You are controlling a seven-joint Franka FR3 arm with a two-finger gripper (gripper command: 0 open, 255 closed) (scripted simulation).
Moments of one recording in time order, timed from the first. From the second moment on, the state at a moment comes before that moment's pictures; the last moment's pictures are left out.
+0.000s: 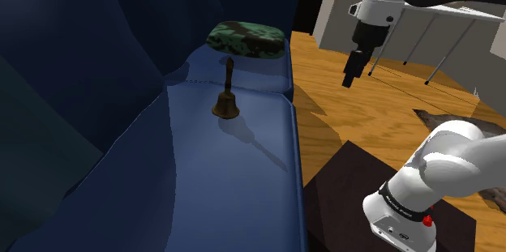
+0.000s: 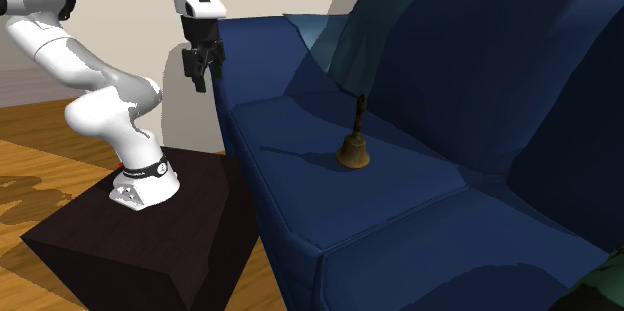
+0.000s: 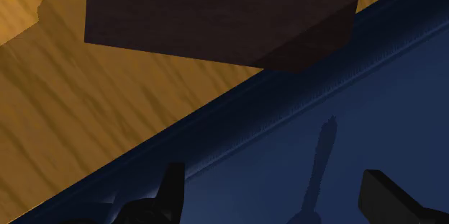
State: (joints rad) arm -0.02 -0.79 0.05 -2.41 0.06 1.55 -0.07
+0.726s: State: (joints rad) arm -0.01 -0.48 0.13 -2.24 0.09 1.74 0.01
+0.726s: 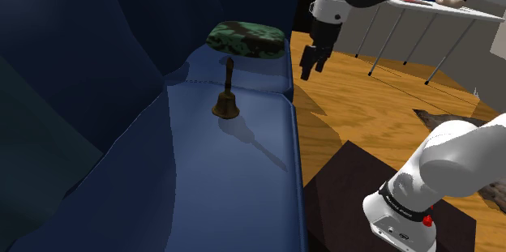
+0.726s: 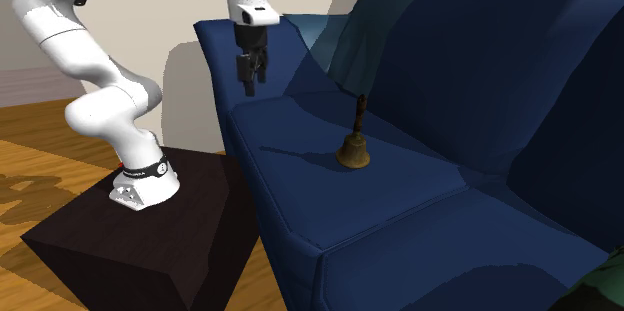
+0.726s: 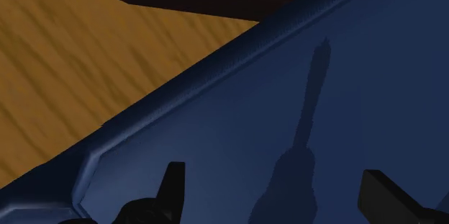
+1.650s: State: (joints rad) arm 0.01 0.04 0.21 -1.76 0.02 1.83 0.17
